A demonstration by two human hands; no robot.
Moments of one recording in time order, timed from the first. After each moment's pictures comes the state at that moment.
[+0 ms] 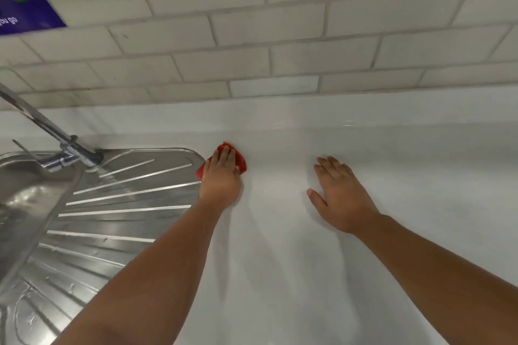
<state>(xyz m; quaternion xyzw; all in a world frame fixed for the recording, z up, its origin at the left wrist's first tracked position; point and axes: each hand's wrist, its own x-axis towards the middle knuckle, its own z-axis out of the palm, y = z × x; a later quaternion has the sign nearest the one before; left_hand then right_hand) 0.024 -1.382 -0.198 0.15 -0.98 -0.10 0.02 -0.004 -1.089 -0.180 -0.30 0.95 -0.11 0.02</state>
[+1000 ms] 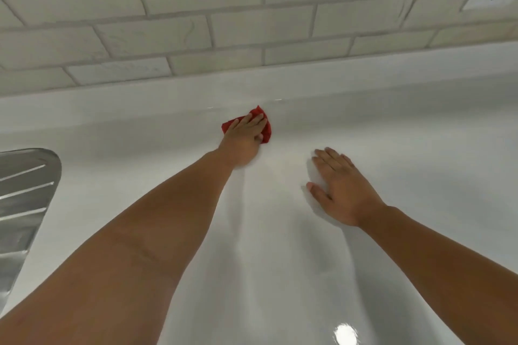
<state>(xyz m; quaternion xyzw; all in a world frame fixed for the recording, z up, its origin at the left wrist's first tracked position) -0.095 -1.066 -0.188 -0.13 -0.98 -0.14 -0.05 0.007 -0.803 -0.174 -0.23 0.97 -0.10 0.03</state>
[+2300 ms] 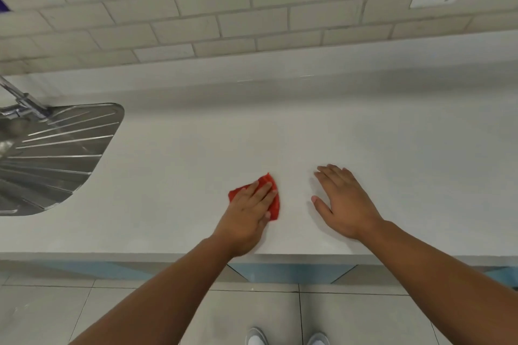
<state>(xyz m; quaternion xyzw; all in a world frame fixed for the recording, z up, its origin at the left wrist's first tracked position) 0.267 -0.920 -0.190 -0.14 -0.99 -0.10 -0.02 0.183 -0.656 -0.158 -0.29 0.95 -0.10 0.04</state>
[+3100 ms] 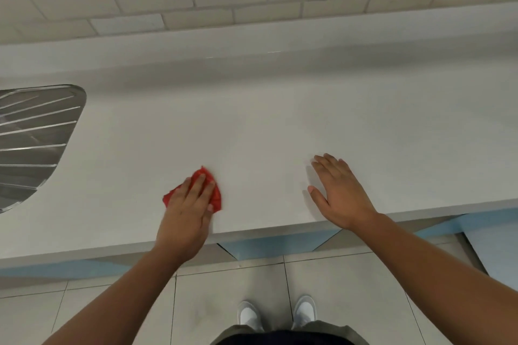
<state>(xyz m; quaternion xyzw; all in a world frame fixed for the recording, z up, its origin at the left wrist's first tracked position) 0.333 -1.008 -0.194 -0.02 -1.00 -0.08 -0.01 0.234 -0.659 -0.169 -0.24 0.97 -0.10 0.03</state>
